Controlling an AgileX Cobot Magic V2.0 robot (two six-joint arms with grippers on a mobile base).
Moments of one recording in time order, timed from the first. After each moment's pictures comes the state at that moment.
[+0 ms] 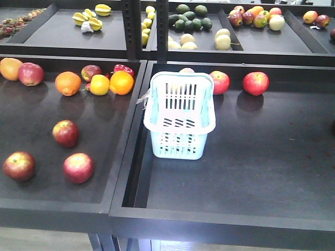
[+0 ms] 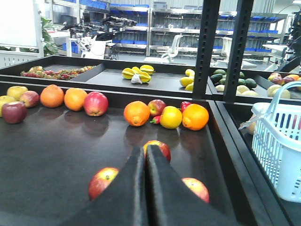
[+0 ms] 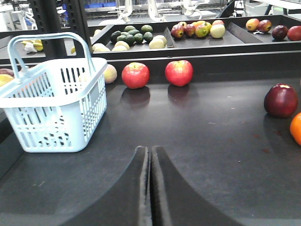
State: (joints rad) left arm 0.08 -0.01 0.02 -0.03 0.08 -0.06; right arm 0.01 -0.01 0.03 -0.07 0.22 0.14
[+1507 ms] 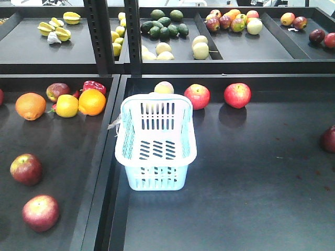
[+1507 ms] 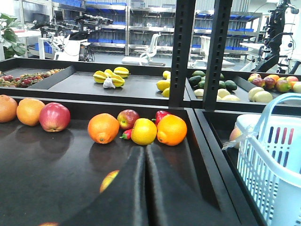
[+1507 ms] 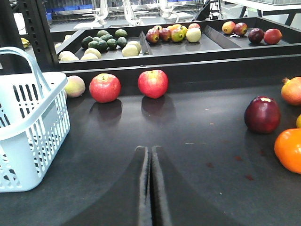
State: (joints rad) left arm 0.08 -0.01 0.02 -0.03 0.08 -0.06; right arm 0.01 -0.01 0.03 -0.07 0.22 0.14
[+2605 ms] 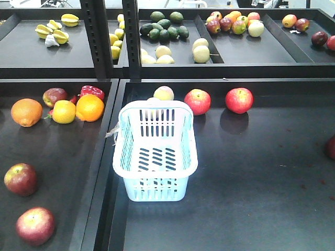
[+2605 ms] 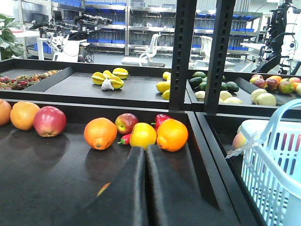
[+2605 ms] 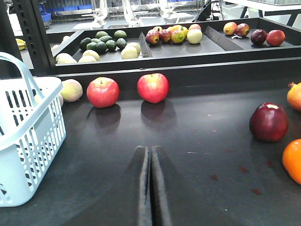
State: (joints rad) left arm 0.08 -0.01 0.02 -0.03 0.08 -0.06; right arm 0.01 -0.01 0.03 -0.07 0.22 0.14
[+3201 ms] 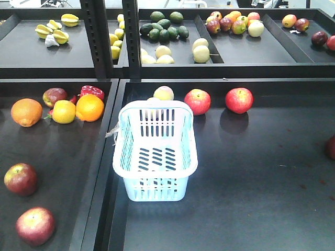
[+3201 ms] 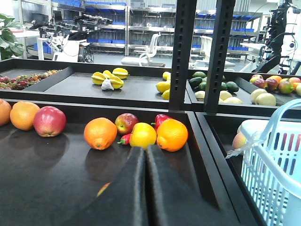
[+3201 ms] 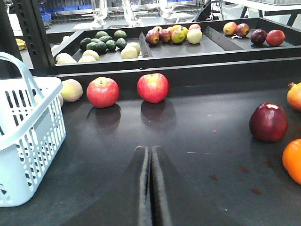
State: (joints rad) left arm 0.08 -0.01 0.02 -0.03 0.08 -0.06; right arm 0.01 -0.01 0.03 -0.07 0.22 0.14
